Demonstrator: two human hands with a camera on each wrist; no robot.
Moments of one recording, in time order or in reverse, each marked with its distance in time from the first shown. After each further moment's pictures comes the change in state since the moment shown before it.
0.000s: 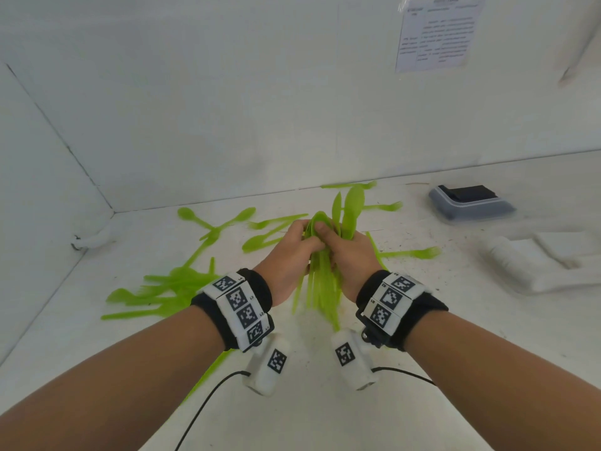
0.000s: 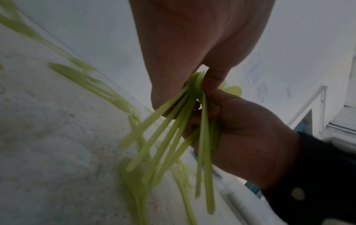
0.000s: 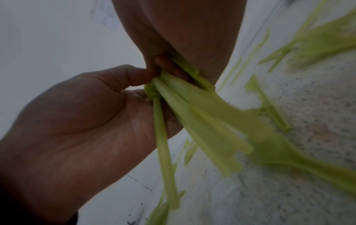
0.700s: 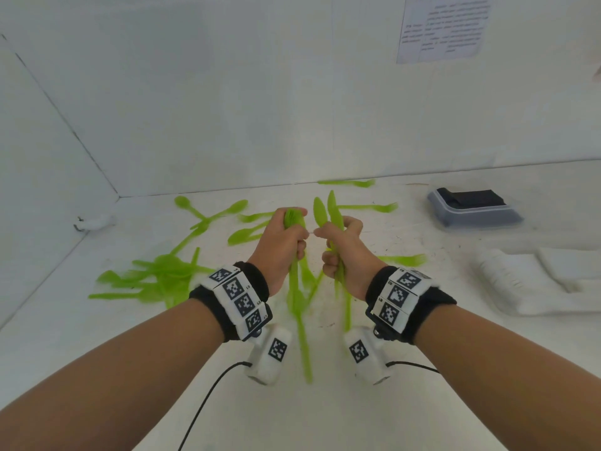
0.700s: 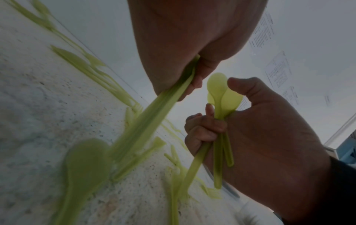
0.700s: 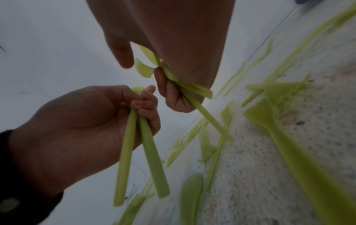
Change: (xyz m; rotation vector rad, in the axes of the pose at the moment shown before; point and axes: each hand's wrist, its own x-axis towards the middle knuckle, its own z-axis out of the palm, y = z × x) left_hand 0.035 -0.008 0.042 -0.021 0.366 0.076; right_hand 0.020 -0.029 -0.056 -0.084 -0.141 0.228
